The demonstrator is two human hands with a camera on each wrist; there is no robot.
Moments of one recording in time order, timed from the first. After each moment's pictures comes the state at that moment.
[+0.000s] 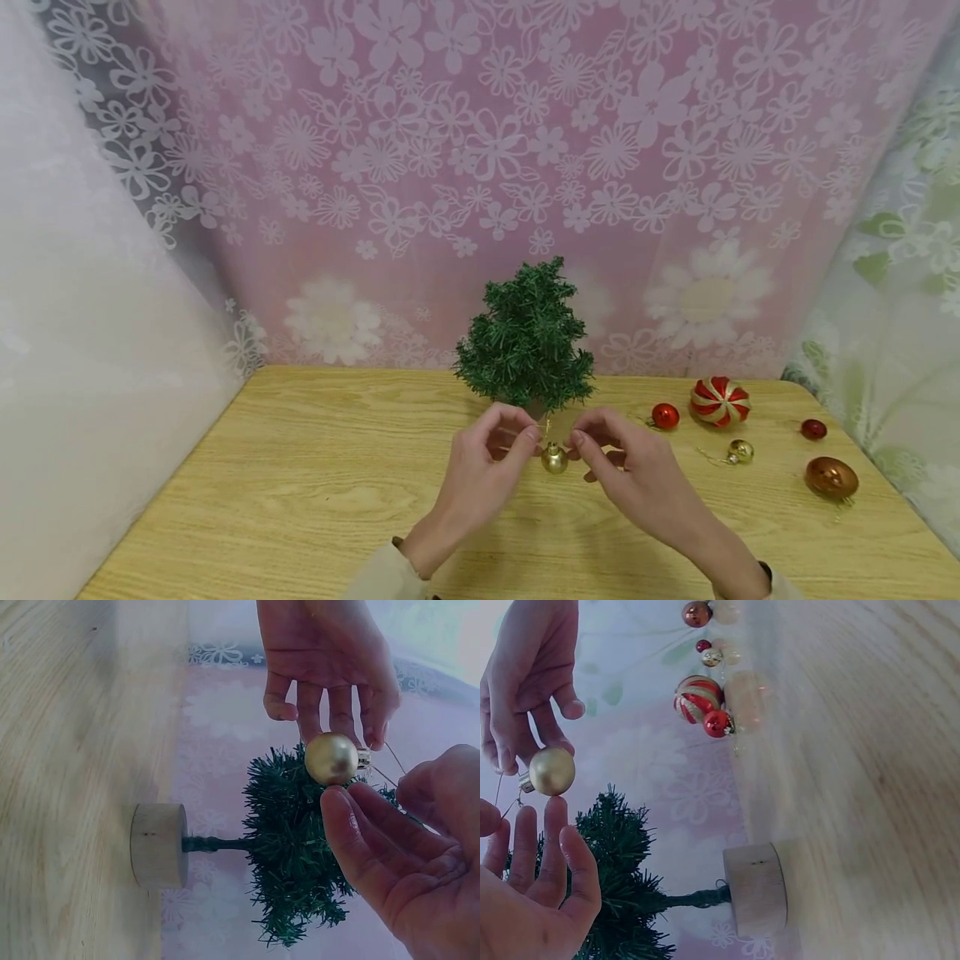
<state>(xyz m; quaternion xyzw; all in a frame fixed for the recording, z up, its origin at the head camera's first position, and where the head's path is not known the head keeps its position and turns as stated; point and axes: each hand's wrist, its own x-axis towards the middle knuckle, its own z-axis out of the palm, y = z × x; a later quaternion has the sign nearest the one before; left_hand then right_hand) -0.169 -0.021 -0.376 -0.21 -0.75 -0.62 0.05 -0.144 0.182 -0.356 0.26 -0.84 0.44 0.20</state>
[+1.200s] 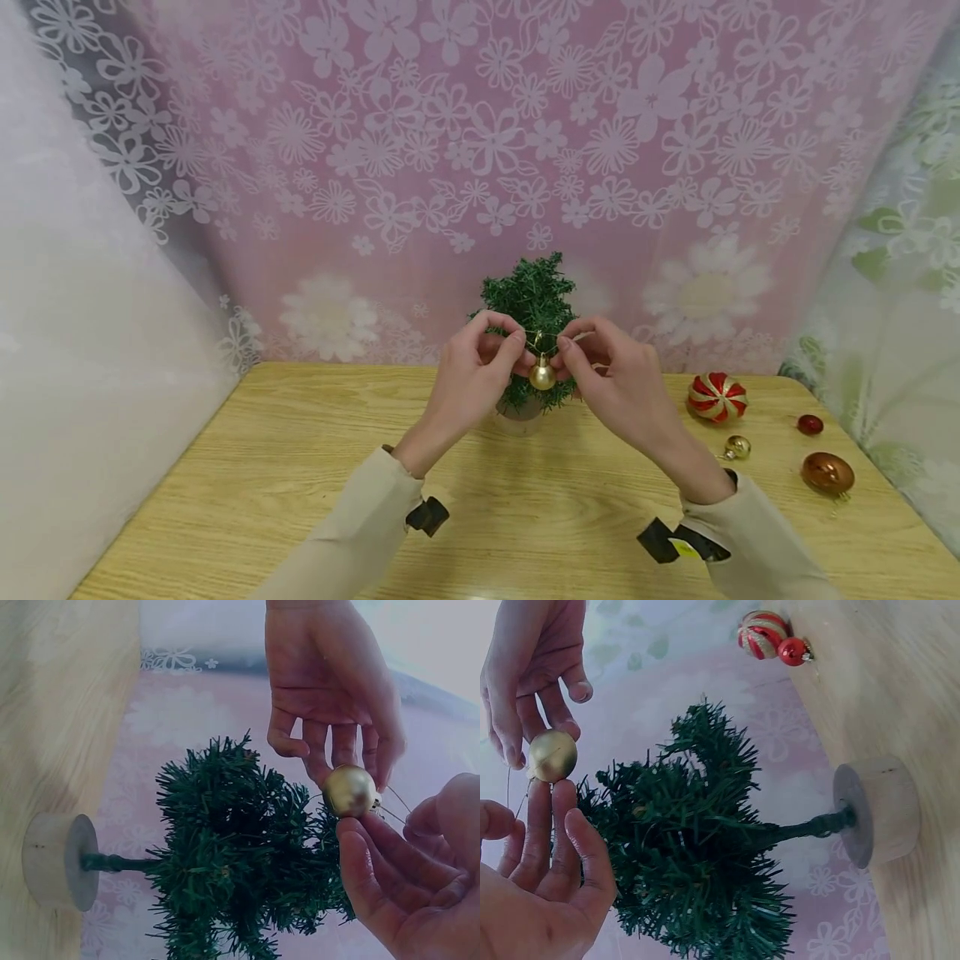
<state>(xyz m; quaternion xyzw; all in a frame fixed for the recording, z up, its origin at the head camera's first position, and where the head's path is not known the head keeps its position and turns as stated) -0.222 -0.026 -0.304 -0.24 -0.75 -0.61 0.09 -0.191 0.166 -0.295 0.23 -0.83 0.43 0.27</state>
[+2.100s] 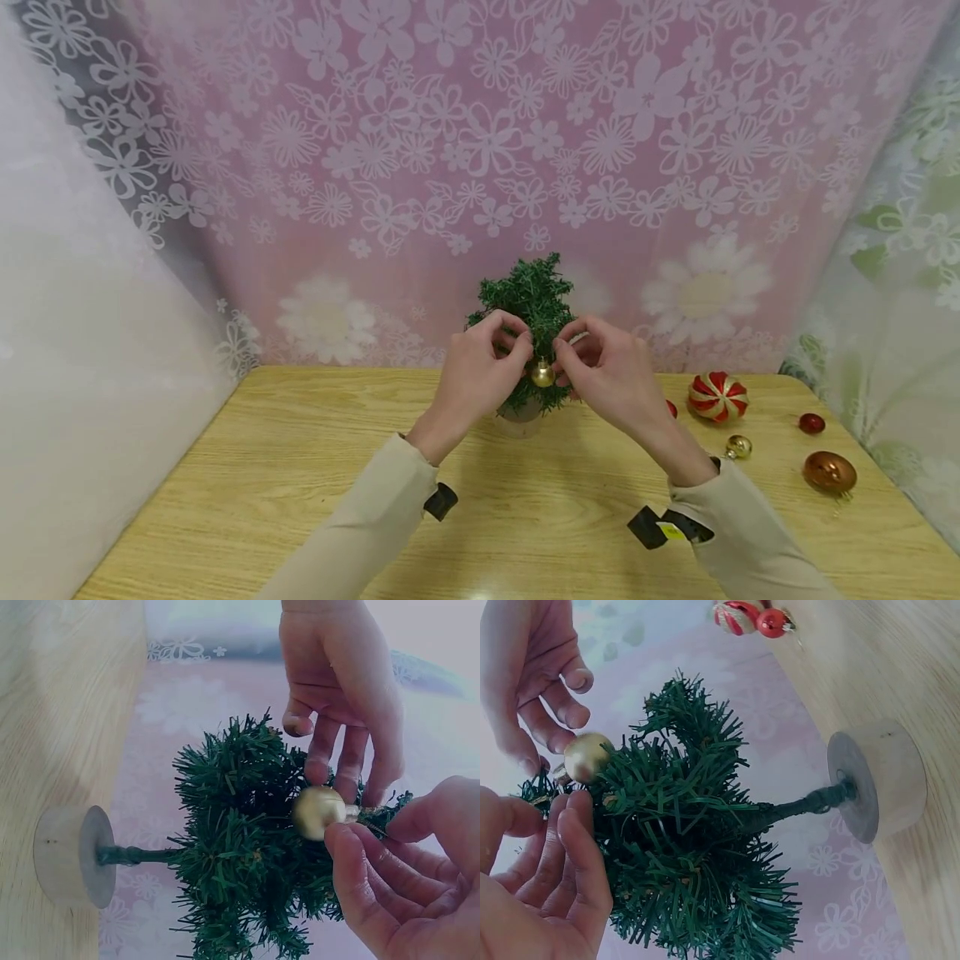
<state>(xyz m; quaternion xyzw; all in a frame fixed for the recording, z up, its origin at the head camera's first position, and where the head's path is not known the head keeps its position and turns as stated) -0.235 -0.013 -0.302 -0.22 -0.83 -0.49 0.13 -0.207 0.170 -0.298 0.14 -0.87 0.44 0.17</state>
